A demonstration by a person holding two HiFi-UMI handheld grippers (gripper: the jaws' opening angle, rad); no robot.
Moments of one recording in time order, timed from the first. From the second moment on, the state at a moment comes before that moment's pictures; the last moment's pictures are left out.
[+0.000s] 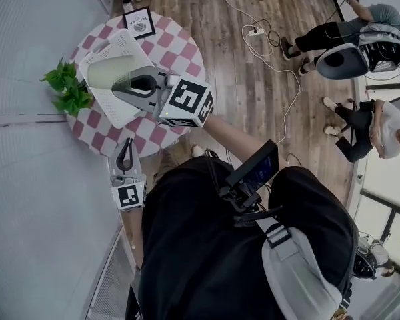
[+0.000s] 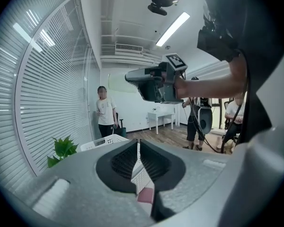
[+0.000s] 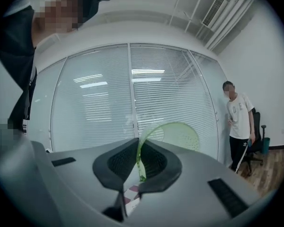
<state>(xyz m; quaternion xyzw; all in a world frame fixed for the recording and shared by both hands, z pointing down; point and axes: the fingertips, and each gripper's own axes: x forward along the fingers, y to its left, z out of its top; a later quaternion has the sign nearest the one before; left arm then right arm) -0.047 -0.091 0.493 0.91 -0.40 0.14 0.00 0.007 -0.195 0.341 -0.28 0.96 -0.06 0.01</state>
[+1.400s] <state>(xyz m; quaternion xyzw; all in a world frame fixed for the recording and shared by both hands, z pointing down) -0.050 -0.098 0.511 0.91 -0.39 0.15 0.02 0.023 -0.100 0.515 -0.25 0.95 -0.04 -0.15</state>
